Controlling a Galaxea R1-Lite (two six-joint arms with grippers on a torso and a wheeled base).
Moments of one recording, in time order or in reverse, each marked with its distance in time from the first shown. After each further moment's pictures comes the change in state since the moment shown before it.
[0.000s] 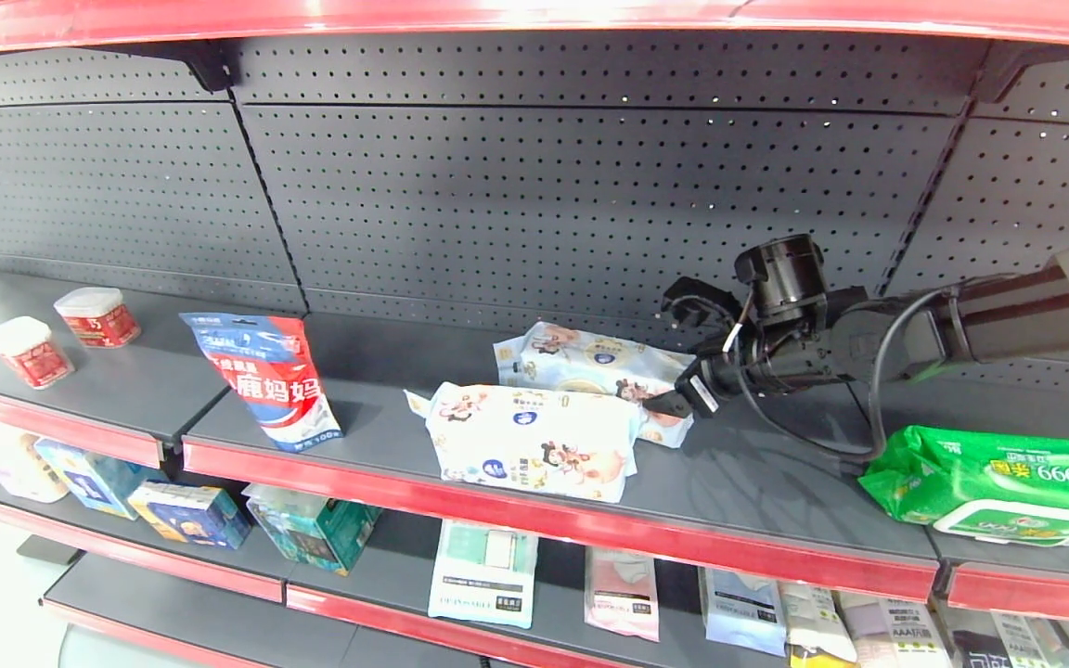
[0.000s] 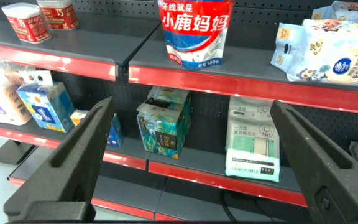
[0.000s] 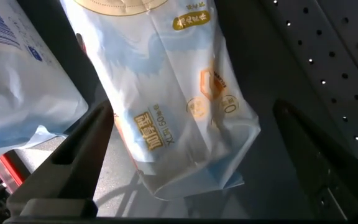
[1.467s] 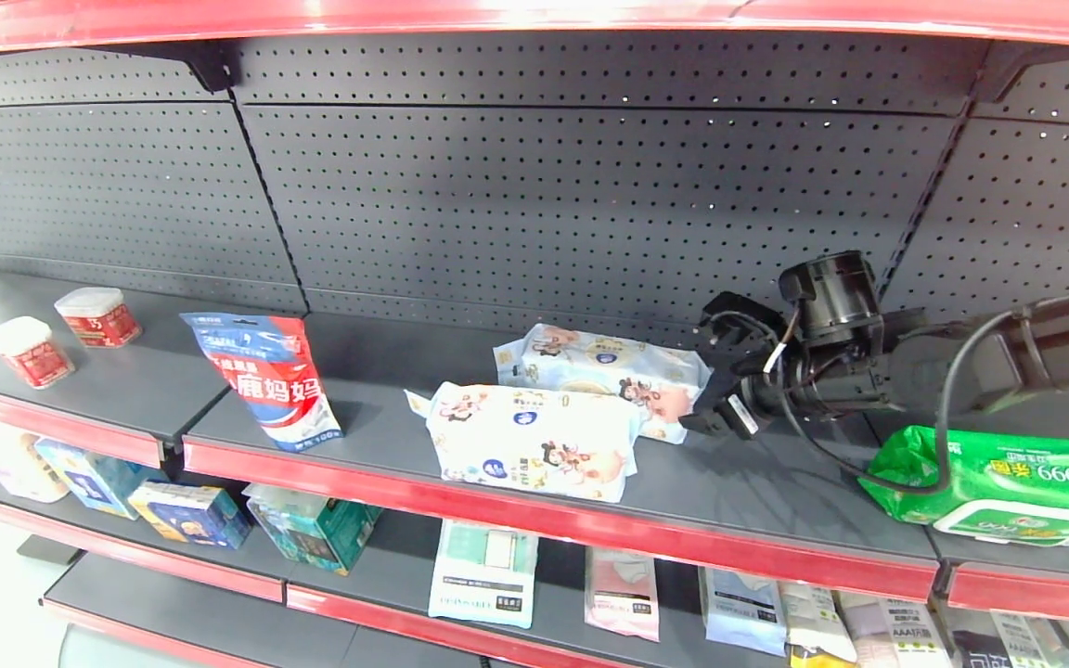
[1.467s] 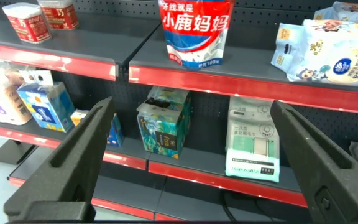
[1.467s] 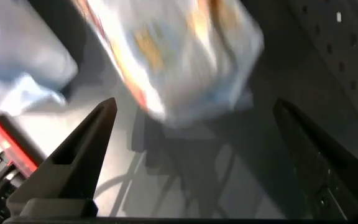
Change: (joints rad) left arm 0.000 0.000 0.000 0.000 0.000 0.000; right arm -0.050 -0.119 0.213 -0.079 -0.061 0.039
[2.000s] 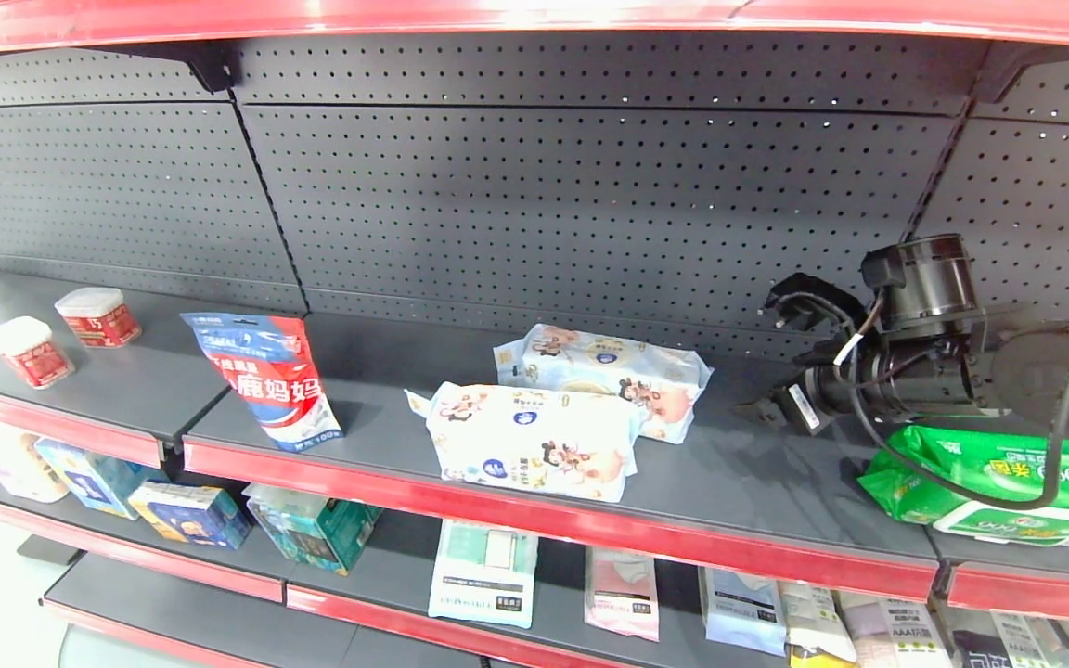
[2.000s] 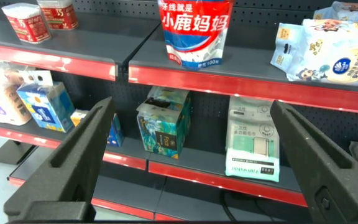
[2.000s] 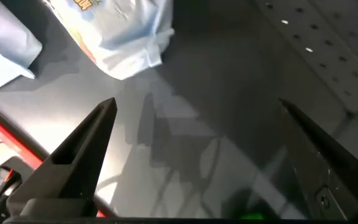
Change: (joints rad) left arm 0.000 0.000 0.000 0.000 0.000 0.000; right arm -0.066 -0.154 0.109 0.000 -0.047 0.058
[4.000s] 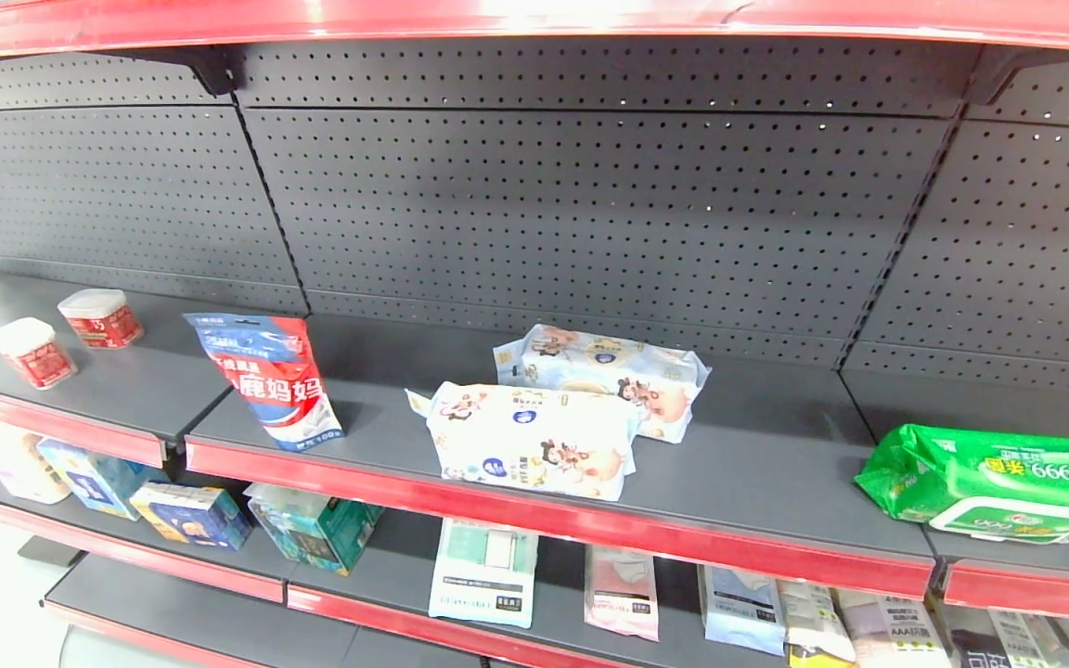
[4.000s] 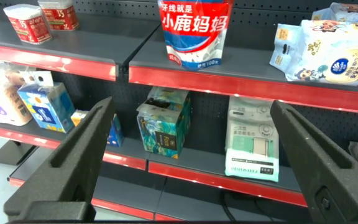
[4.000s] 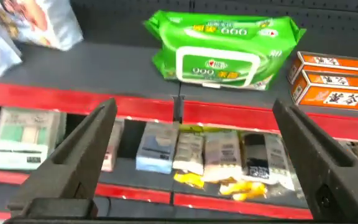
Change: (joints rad) left arm 0.000 0.000 0.000 0.000 -0.002 0.003; right arm -0.077 -1.677 1.018 0.046 -0.238 0.344
